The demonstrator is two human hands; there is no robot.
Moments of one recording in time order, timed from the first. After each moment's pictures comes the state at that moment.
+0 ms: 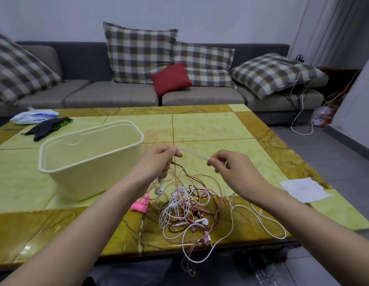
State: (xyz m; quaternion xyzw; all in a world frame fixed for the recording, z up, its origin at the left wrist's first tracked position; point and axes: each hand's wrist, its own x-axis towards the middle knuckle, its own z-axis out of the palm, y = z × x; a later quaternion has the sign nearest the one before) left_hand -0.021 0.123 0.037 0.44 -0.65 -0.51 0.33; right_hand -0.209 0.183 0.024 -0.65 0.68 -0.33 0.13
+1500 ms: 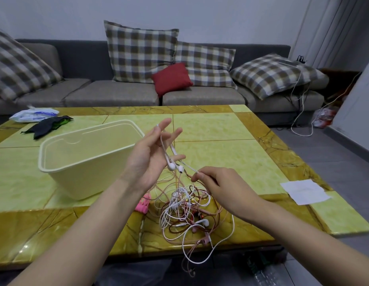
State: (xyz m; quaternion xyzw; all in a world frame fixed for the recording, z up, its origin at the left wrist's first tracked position) left_hand -0.023 0.130 0.056 0.23 -0.40 -0.72 0.51; right_hand -0.182 0.200 0.020 -0.69 0.63 -0.28 0.19
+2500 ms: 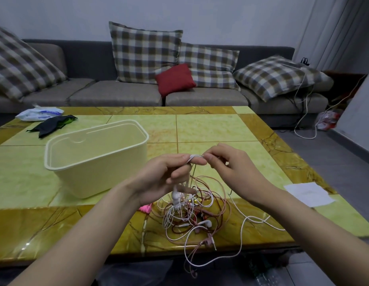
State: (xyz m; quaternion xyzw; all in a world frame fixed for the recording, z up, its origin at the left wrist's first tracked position) left_hand -0.012 0.139 0.042 0.25 -0.52 -0.78 0.23; right_hand -0.190 0.188 0.041 -0.71 0.57 -0.39 0.13
